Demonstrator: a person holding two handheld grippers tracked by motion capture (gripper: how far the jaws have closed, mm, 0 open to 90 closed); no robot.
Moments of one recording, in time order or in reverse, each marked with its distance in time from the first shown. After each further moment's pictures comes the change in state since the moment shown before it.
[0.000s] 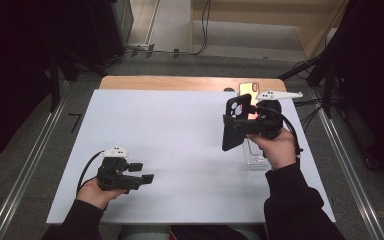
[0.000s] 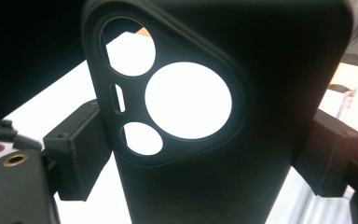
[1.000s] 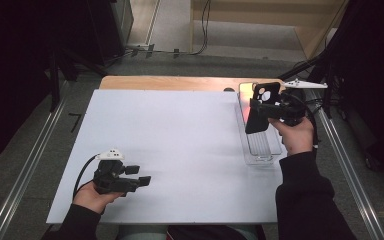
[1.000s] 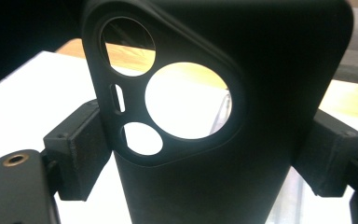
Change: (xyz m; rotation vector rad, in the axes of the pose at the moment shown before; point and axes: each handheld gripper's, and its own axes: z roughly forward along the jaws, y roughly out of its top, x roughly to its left) left arm 0.001 -0.008 -0.006 -0.008 0.009 -0.036; right arm -0.068 0.005 -0.014 -0.041 -0.223 0.074
